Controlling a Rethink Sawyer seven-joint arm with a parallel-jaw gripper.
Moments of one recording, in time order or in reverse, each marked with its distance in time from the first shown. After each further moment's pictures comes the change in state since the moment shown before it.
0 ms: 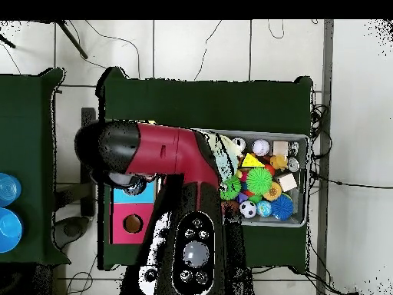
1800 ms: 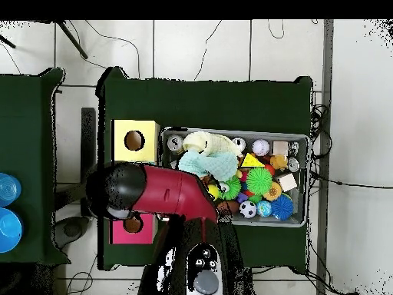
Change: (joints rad) arm -0.051 -0.121 0.107 0.326 0.080 -0.177 -0.031
